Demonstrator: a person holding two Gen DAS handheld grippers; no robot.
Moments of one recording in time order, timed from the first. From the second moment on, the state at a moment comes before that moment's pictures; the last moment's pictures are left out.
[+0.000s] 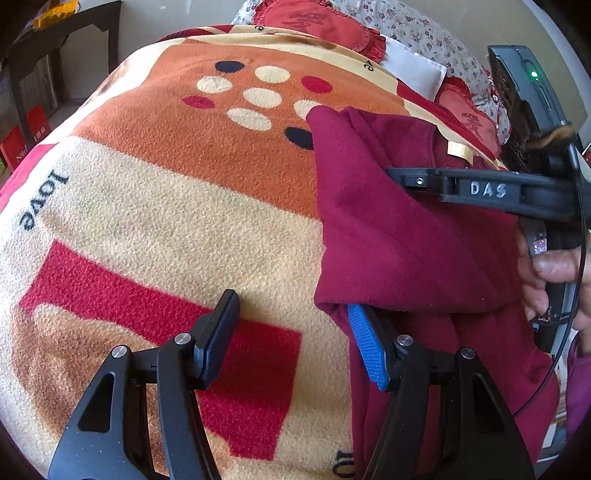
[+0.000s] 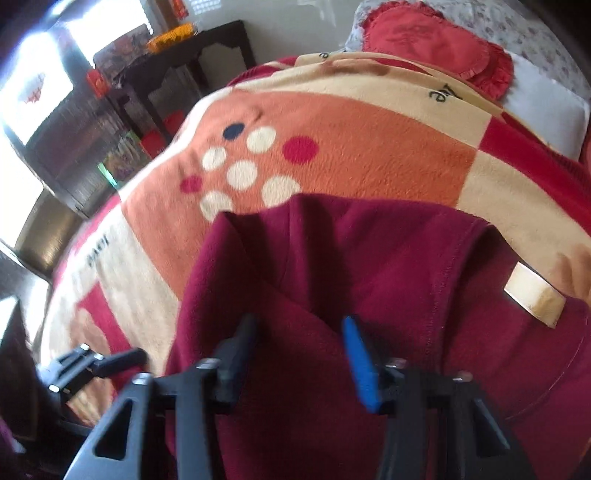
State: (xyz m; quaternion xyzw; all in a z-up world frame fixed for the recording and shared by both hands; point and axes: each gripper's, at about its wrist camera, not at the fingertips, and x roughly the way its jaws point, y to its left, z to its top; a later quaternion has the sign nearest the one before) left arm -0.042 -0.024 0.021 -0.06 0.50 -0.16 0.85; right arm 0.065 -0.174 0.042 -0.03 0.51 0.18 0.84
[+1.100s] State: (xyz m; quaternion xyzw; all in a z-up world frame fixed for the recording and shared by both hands) left arm -0.039 -0.011 0.023 -0.07 0.50 -0.14 0.85; right arm 0.075 -0.130 0.042 0.05 0.49 0.23 0.84
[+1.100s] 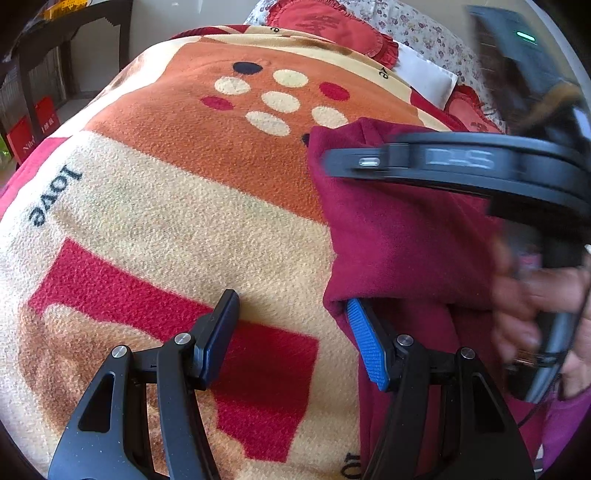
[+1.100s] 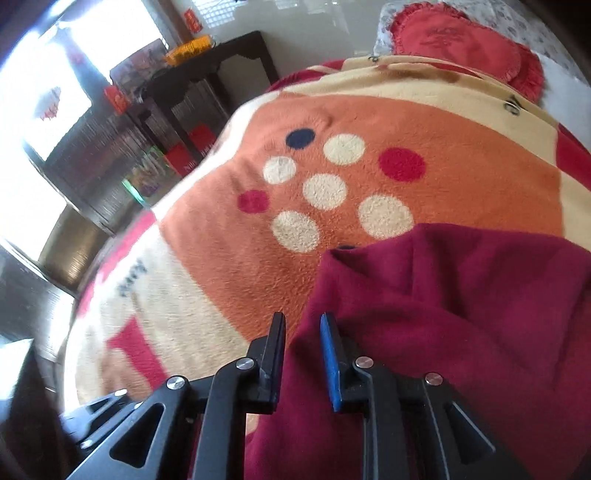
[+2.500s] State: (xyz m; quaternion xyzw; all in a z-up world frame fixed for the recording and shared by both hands) left arm -0.024 -0.076 0.056 0.00 0.47 -0.14 0.87; right arm -0.092 -0.394 0.053 0.14 0.43 -0.13 0.88
